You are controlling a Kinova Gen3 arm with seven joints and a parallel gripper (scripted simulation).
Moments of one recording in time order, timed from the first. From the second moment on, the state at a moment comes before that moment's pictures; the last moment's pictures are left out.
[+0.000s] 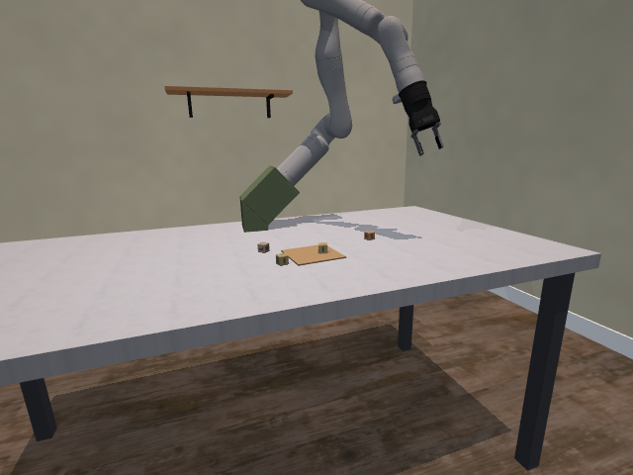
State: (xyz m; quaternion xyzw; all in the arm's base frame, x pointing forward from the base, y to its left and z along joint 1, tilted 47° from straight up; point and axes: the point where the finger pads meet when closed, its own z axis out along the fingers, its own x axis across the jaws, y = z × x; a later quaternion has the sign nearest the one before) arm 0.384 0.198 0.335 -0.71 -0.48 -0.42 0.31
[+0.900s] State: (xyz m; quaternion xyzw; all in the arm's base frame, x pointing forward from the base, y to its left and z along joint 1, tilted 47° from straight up) arm 0.382 0.207 0.294 -0.71 -0.50 -0.39 0.32
